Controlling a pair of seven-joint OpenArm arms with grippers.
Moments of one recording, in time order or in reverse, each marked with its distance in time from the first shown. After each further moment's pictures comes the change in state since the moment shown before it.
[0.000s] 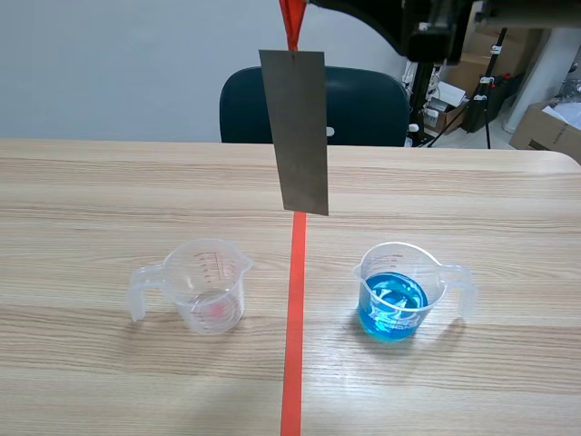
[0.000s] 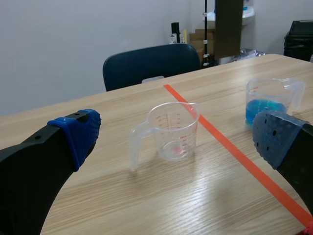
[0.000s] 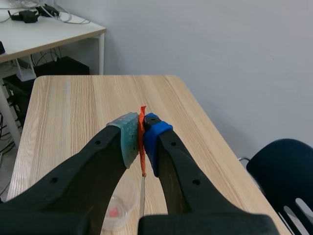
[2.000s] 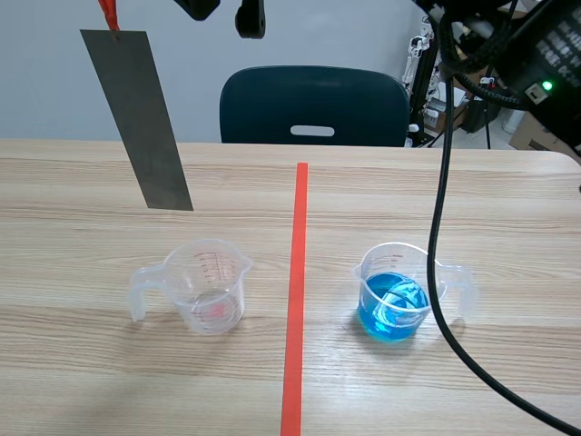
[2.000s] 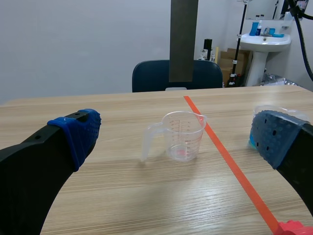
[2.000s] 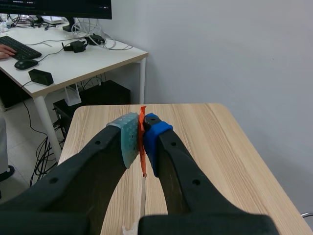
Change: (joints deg) left arm 13.6 6.2 0.0 0.0 -5.0 1.6 -14.0; right arm 19.8 -20.8 -20.0 -15.2 0.0 -4.8 -4.6
